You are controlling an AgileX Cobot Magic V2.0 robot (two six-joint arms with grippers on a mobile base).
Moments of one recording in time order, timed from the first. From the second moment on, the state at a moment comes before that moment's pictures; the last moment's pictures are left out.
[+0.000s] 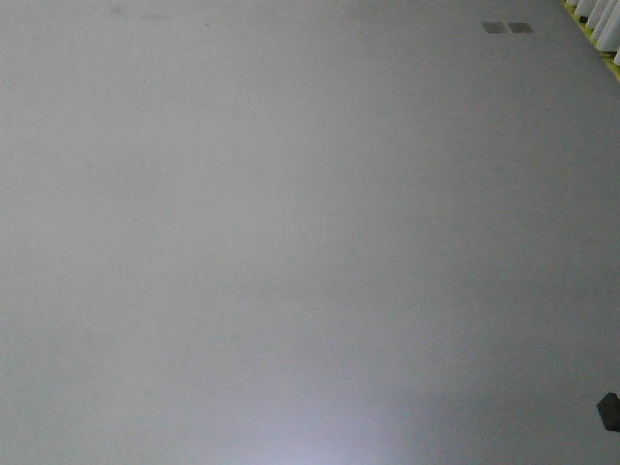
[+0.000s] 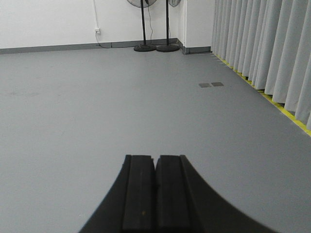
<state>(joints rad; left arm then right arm) -0.07 -0.01 0.03 -0.02 0.13 -0.09 -0.10 -0.01 0.03 0.01 0.21 0.05</state>
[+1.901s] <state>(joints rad) -0.07 -0.01 0.03 -0.02 0.13 -0.09 -0.10 -0.01 0.03 0.01 0.21 0.05</state>
